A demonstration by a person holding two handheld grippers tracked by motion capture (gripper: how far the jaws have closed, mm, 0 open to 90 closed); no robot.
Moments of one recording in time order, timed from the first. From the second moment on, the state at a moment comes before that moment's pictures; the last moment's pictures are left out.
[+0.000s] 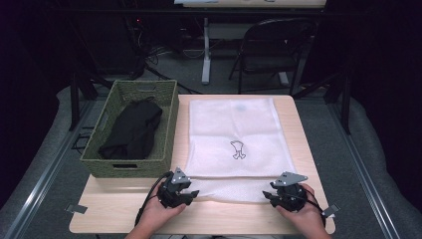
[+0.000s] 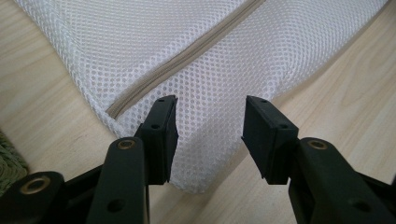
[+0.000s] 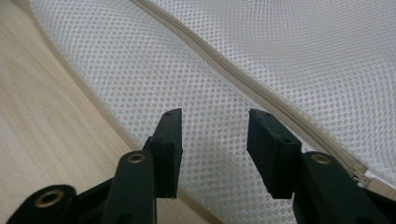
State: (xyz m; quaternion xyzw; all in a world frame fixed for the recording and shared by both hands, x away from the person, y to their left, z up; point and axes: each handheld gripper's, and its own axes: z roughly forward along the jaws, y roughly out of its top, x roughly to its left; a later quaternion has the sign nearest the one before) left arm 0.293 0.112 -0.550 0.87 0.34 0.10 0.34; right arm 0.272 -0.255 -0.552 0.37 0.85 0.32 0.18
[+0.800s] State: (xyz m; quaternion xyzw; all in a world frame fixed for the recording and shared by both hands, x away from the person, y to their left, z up) left arm 0.295 0.101 -0.541 0.87 0.32 0.10 0.36; right arm 0.275 -0.255 -0.550 0.37 0.84 0.34 0.19
